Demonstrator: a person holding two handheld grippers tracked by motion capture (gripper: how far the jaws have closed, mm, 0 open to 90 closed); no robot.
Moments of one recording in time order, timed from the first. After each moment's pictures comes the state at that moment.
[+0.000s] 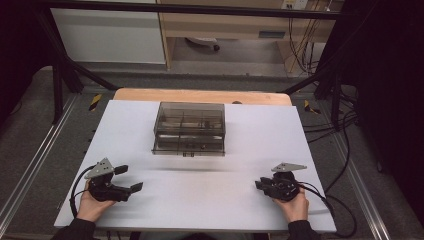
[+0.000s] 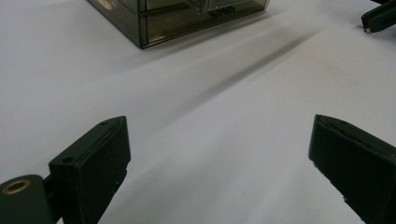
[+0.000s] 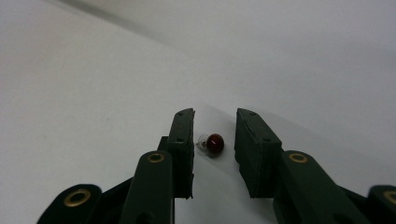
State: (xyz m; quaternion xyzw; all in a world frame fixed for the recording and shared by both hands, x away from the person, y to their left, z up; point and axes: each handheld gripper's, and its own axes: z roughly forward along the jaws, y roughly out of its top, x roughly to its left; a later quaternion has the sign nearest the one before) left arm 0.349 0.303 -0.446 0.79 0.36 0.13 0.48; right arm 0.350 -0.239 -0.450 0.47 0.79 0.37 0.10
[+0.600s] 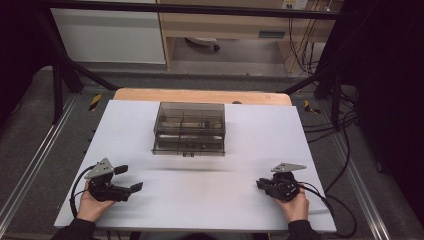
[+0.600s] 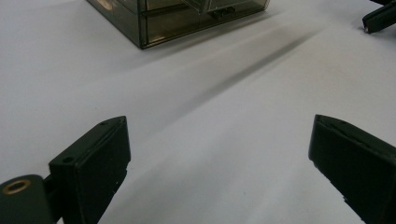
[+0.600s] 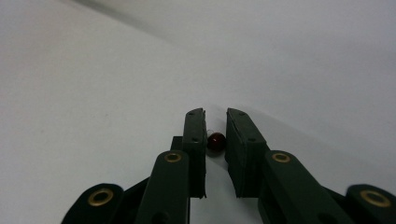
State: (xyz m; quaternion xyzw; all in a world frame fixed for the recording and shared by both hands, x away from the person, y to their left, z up) left arm 0.349 0.303 -0.446 0.79 0.36 0.13 0.48; right arm 0.350 -0.240 -0.450 0.46 0.80 0.37 0.10
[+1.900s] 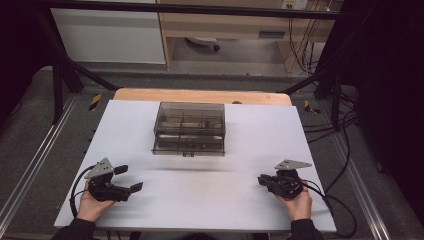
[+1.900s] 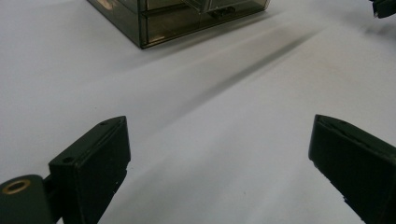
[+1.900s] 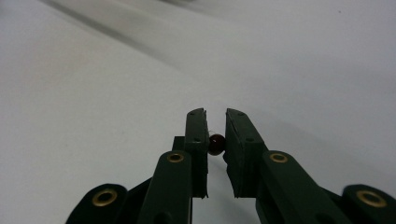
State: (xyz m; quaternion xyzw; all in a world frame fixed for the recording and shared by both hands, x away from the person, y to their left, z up) left arm 0.350 0.303 -0.446 0.79 0.36 0.13 0.48; right arm 0.348 -0.243 -0.432 0.45 0.79 0.39 0.11
